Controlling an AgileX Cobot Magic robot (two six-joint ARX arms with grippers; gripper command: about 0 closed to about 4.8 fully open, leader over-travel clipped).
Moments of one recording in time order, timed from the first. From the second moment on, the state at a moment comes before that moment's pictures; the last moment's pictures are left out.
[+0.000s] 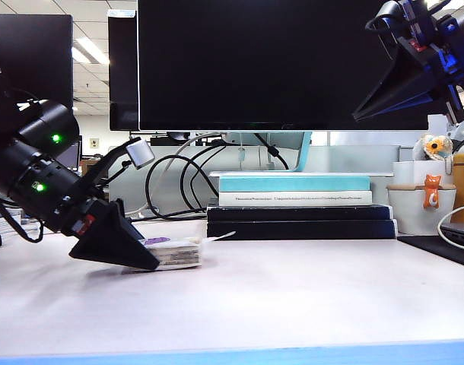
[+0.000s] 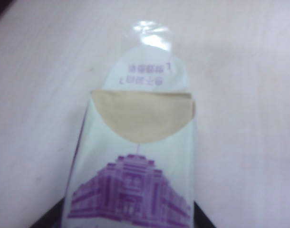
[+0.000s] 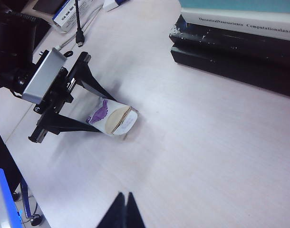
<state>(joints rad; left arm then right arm) -0.25 1.85 0.90 -0.02 0.79 0.84 0.07 1.36 0.95 -0.37 -0.86 -0.05</state>
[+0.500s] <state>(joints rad) -0.29 1.80 0.89 -0.01 0.86 0.79 0.07 1.36 0.95 -0.38 -0.88 -0.05</state>
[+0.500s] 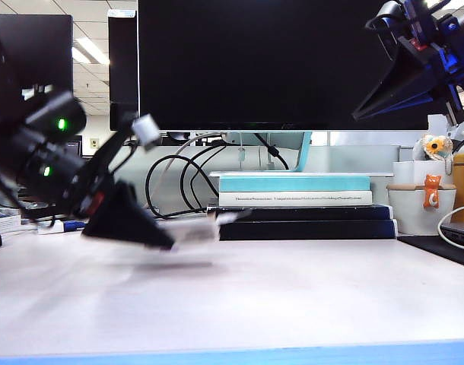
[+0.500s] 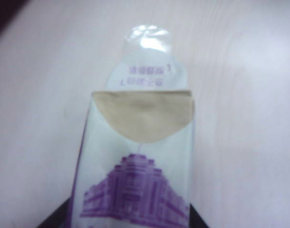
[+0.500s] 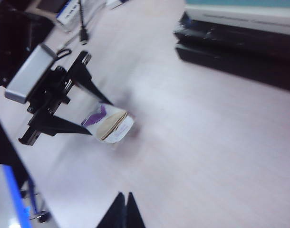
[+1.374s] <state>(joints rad) -0.55 1.62 0.89 0.01 0.54 0.81 0.18 1.36 0.95 -0.43 -1.26 0.05</state>
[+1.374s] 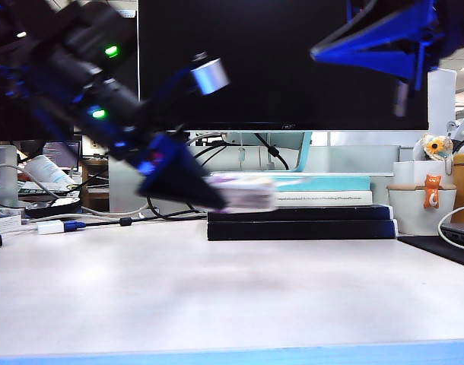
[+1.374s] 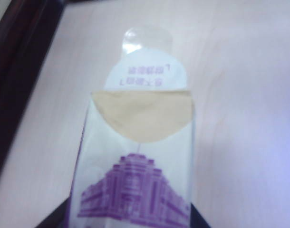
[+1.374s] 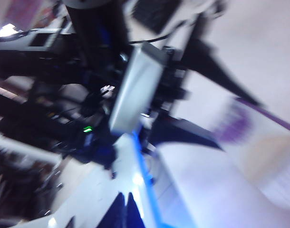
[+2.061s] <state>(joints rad) -0.59 1.50 0.90 0.11 0.54 0.74 0.18 1.36 0.95 -0.46 -1.28 0.05</state>
